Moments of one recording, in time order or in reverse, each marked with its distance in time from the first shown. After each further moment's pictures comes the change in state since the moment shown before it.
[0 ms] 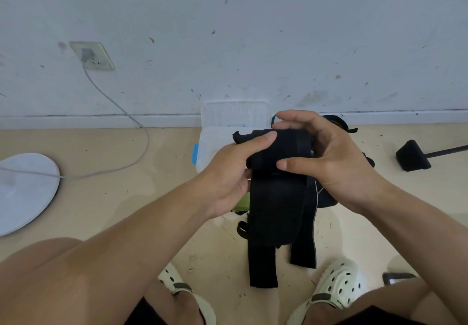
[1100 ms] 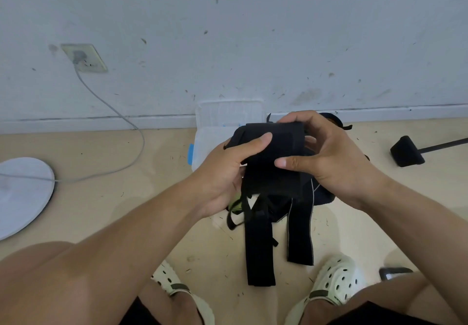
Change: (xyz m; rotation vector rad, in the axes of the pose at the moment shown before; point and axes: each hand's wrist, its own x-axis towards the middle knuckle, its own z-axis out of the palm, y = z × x) left_hand -0.006 0.002 0.004 0.004 -0.036 0.001; right_hand -0.001 0.005 -0.012 -0.022 0.043 0.092
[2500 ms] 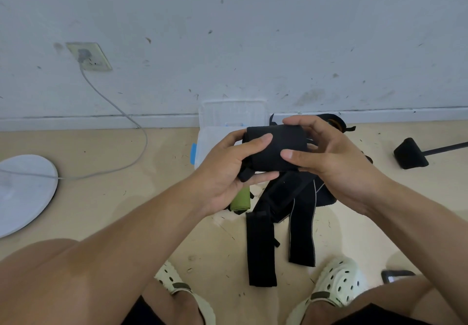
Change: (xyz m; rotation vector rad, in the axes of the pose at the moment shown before) left_hand 0.001 0.004 0.002 -0.153 0.114 0.039; right_hand -0.001 -0.002 0.006 0.091 0.023 0.097
